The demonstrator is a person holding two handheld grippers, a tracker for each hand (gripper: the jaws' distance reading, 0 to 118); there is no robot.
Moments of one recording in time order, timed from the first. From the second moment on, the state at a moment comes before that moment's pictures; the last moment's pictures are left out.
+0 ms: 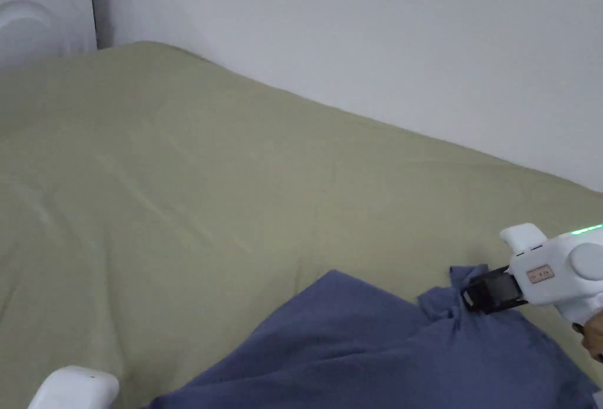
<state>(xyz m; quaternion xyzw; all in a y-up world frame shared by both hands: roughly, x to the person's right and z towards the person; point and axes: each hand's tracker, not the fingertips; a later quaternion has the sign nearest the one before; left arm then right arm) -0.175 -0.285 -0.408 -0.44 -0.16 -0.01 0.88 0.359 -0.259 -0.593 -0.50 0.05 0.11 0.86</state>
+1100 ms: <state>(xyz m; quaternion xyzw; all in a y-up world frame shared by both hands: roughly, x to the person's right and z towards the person) -0.077 0.069 -0.618 -0.17 -0.26 -0.09 0.95 0.414 0.161 -0.466 -0.01 -0.13 0.07 0.99</state>
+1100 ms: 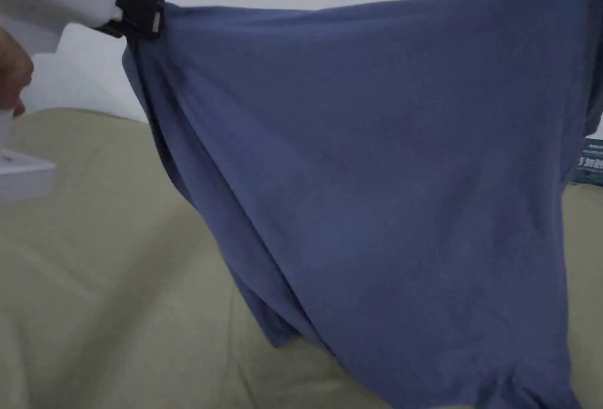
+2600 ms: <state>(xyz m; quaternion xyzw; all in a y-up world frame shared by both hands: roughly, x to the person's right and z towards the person) -0.160 -0.016 -0.550 -0.23 -0.34 -0.12 0.91 0.334 0.029 -0.294 -0.08 -0.02 0.00 1.00</state>
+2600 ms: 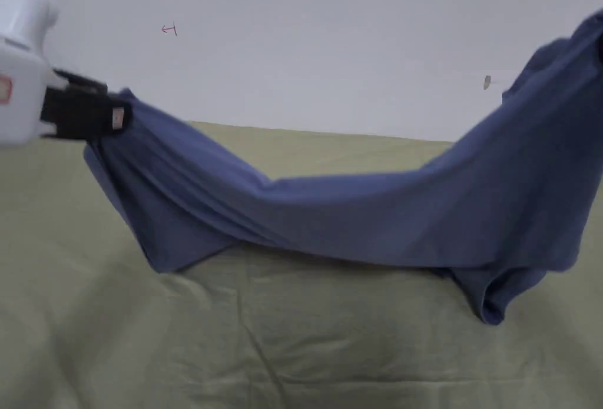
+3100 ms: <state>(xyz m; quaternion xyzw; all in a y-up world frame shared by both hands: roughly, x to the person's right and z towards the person) -0.236 -0.120 -0.423 -0.33 -0.39 -0.13 0.85 0.284 -0.064 -0.170 -0.17 0.01 -0.06 0.98</state>
